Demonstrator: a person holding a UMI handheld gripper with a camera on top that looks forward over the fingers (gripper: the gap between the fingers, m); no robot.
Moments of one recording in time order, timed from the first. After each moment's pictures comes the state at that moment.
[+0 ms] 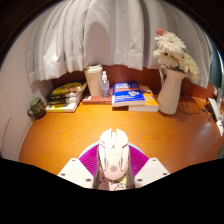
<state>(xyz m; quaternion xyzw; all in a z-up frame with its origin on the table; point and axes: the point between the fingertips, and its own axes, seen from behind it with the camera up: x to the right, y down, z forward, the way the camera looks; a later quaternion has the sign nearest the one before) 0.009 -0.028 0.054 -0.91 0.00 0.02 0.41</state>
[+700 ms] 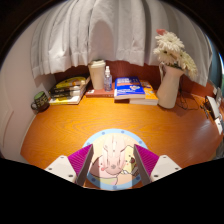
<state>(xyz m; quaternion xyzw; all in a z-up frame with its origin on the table) -0.001 -0.068 0.054 -0.92 -0.01 0.01 0.39</state>
